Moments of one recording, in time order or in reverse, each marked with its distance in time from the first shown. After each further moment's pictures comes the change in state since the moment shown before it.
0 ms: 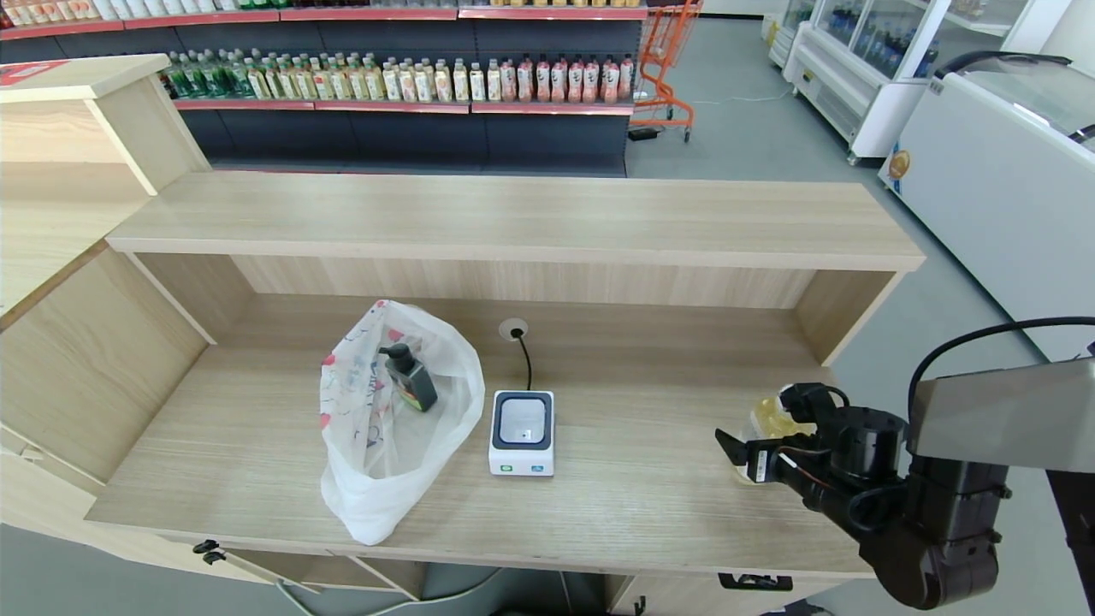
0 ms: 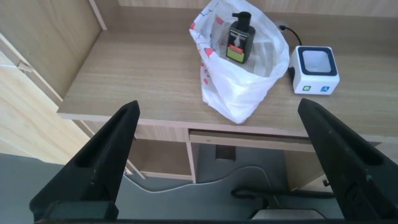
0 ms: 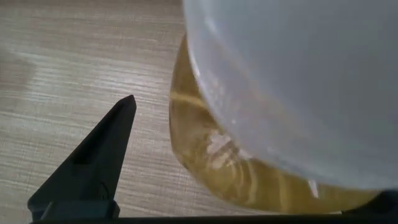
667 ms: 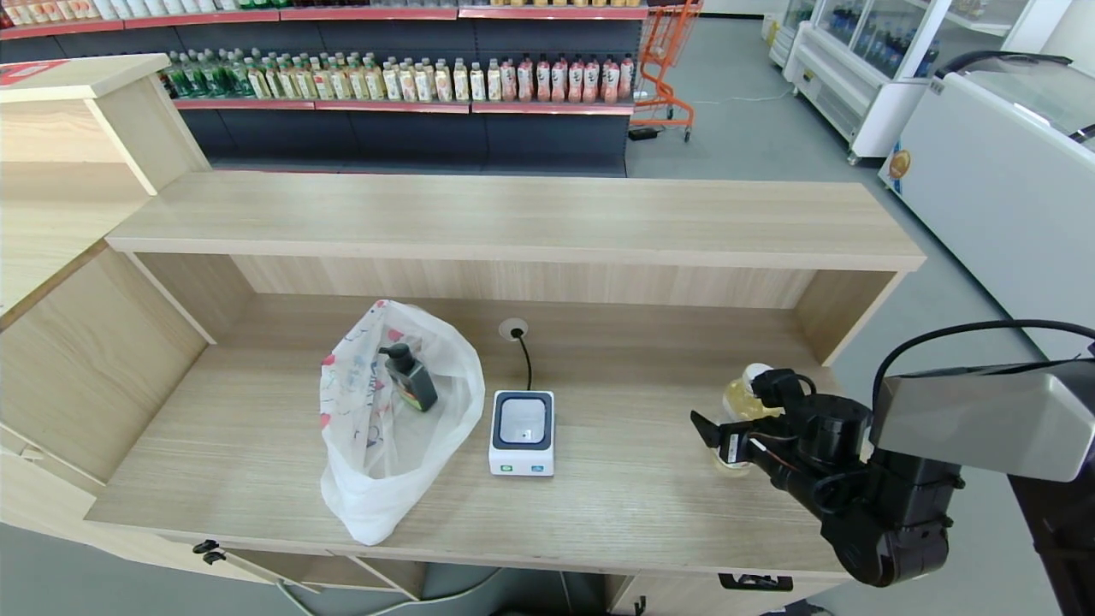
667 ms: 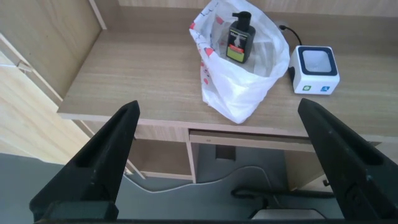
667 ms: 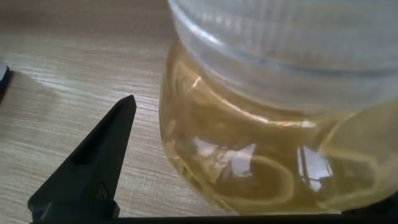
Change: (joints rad) left arm 0.000 0.000 0.000 0.000 0.000 0.000; right arm 0.043 0.061 -0.143 0.000 0.008 -0.023
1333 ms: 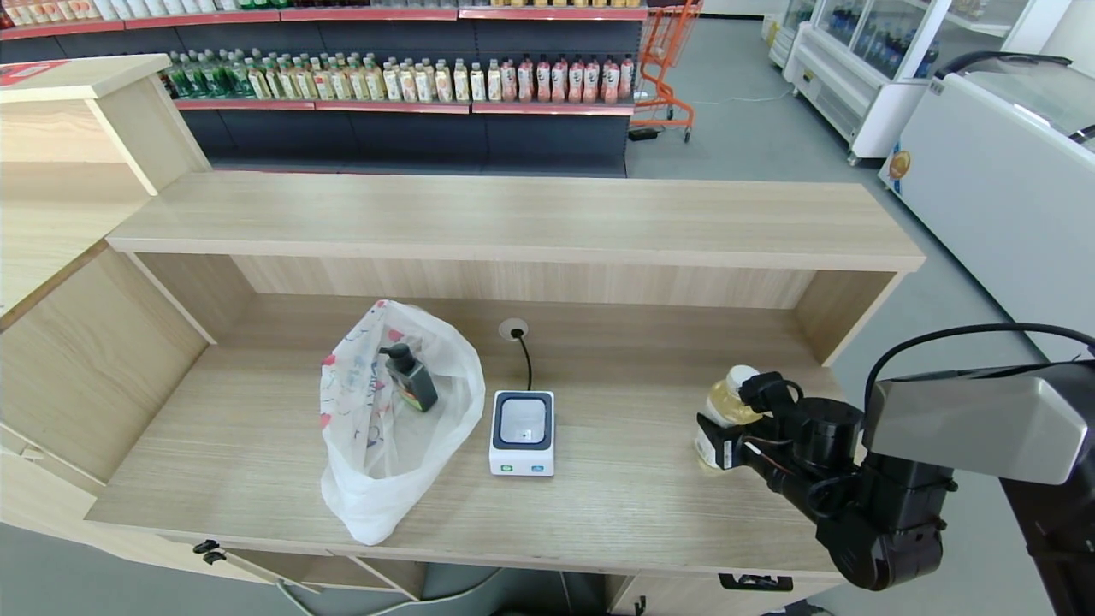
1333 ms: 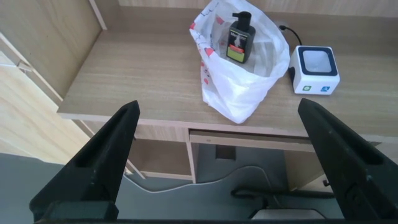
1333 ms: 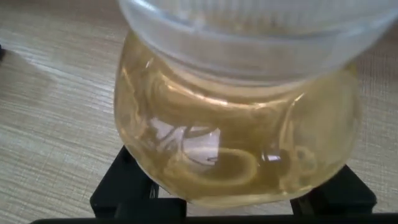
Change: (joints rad) left arm 0.000 0.000 0.000 0.000 0.000 0.000; right arm 0.015 0.018 0.001 -0.006 -0.001 -0.111
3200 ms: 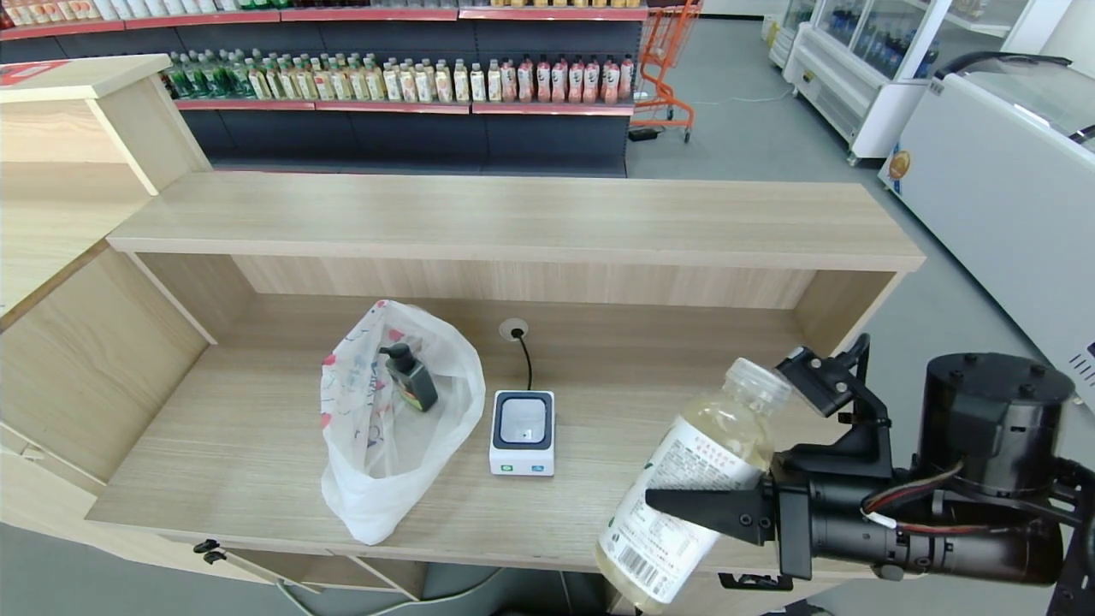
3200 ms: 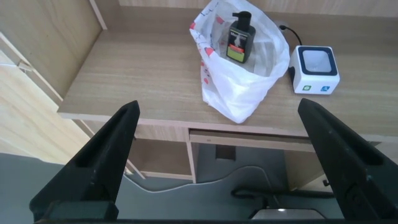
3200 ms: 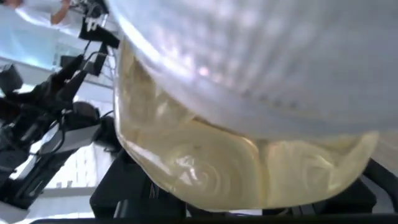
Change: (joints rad) left arm 0.000 0.000 0.000 0.000 0.000 0.000; right arm 0.358 -0.866 0.237 0.644 0.606 0.518
